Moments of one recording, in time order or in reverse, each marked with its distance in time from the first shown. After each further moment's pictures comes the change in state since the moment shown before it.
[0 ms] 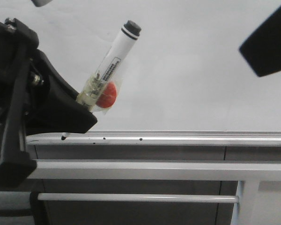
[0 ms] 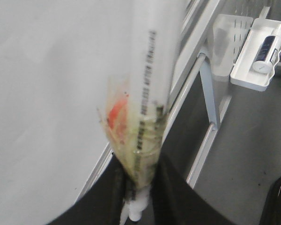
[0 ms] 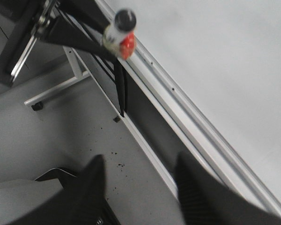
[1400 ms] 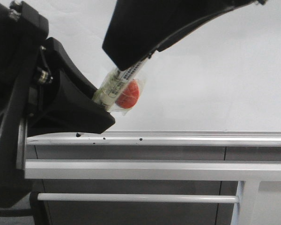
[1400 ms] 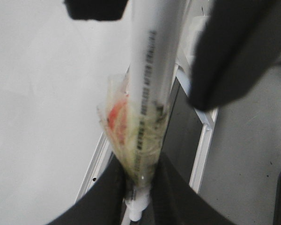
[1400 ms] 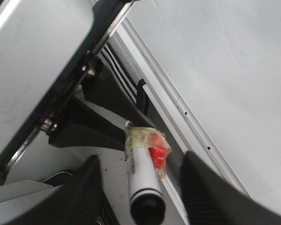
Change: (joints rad) left arm -0.111 -0.015 -0.027 0.083 0.037 0.000; right arm 0.104 0.298 -0.187 -0.006 -0.082 -0.002
